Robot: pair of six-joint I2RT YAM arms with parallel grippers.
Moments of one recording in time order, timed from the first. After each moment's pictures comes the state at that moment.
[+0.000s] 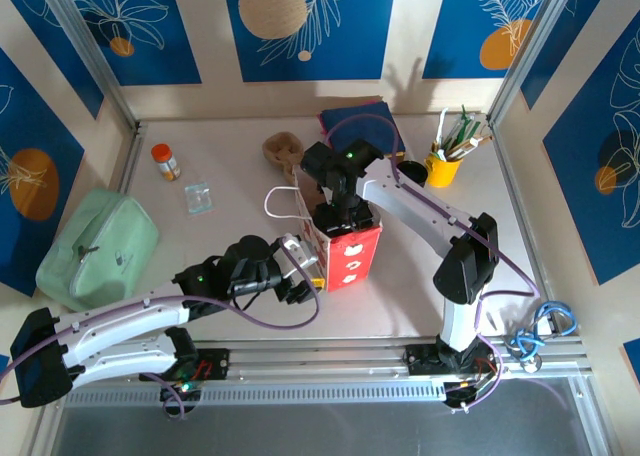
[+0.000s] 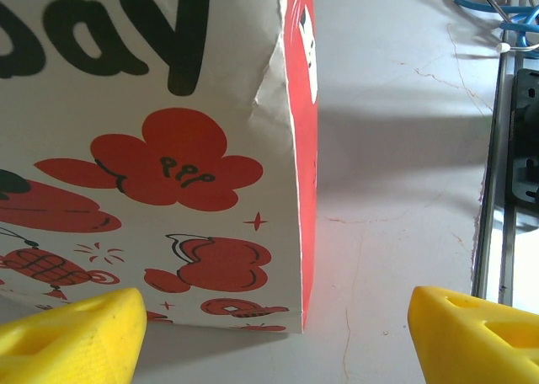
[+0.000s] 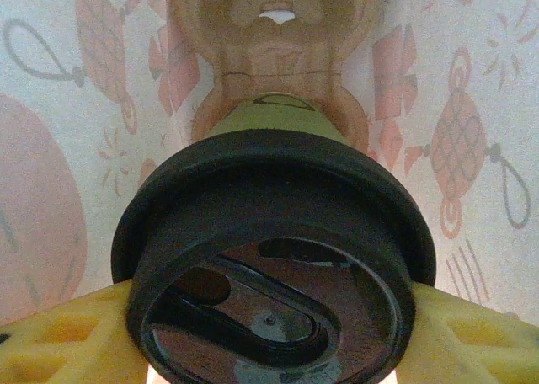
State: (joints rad) left arm -1.03 0.98 0.63 -0.13 0.07 0.10; right arm 0.79 1.84 1.85 -1.54 -0.03 0.46
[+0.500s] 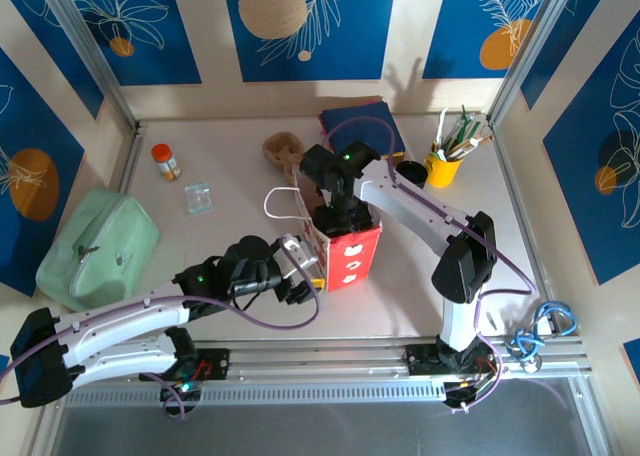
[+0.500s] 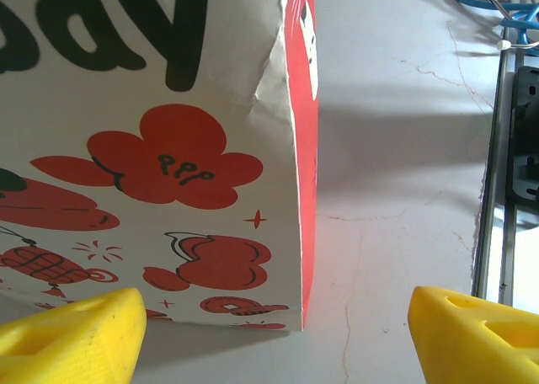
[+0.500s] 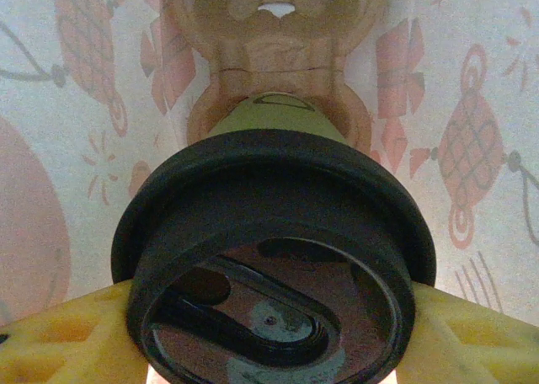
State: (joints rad) left arm -1.03 0.98 0.63 -0.13 0.07 0.10; right arm 0.79 1.85 1.83 -1.53 -0.03 0.46
